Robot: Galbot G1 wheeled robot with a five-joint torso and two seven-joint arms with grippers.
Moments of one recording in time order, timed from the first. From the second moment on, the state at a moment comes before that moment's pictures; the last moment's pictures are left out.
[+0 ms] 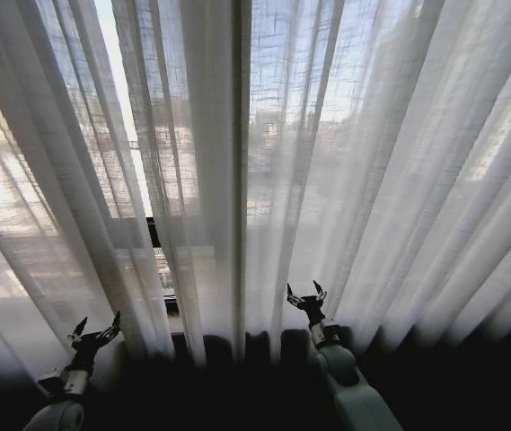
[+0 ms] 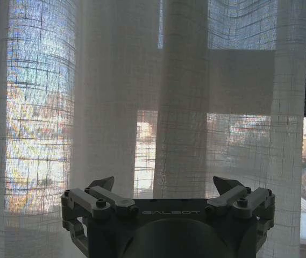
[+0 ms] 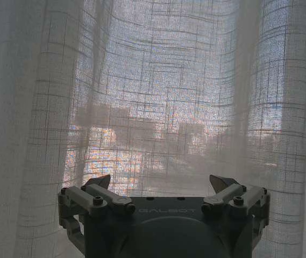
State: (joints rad) left arm 1.42 -1.22 -0.90 -1.67 -0.48 -0.14 0.13; right arm -1.18 1.26 0.39 1.67 0.18 0.13 0.10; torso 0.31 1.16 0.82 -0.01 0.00
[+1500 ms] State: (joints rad) left arm 1.42 -1.22 -0.90 -1.67 -0.48 -0.14 0.13; right arm -1.04 1.33 0.30 1.56 0.15 0.16 0.10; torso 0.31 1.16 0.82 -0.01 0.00
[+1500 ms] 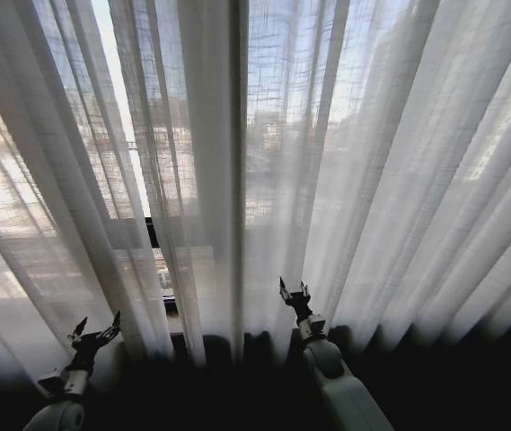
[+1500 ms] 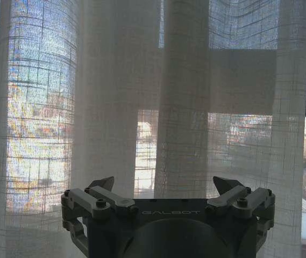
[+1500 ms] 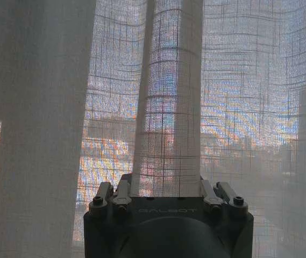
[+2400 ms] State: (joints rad) left arm 1.42 -1.22 -0.90 -1.67 -0.48 -0.14 0.13; right arm -1.00 1.32 0.36 1.48 0.21 0.21 0.02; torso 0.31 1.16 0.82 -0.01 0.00
